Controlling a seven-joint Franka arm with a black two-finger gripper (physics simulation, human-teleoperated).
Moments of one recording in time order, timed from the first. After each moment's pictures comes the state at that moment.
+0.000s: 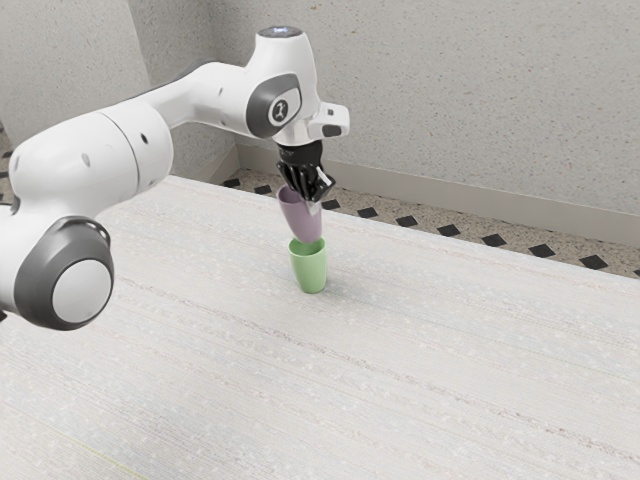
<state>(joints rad) -0.10 0.73 0.00 -0.99 0.03 1.80 0.18</state>
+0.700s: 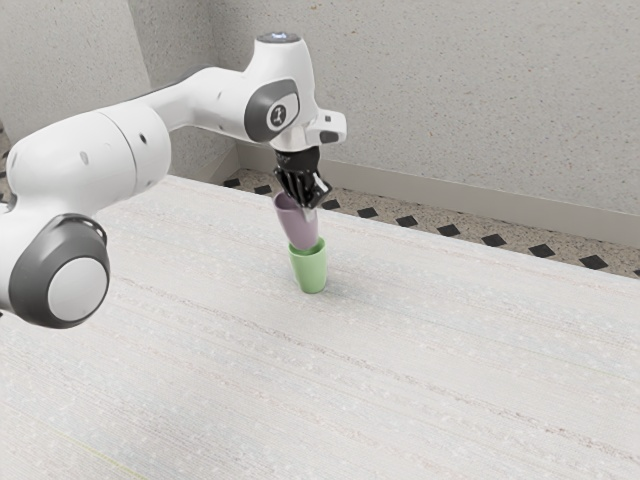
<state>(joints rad) -0.10 0.71 0.01 -1.05 0.03 1.81 0.18</state>
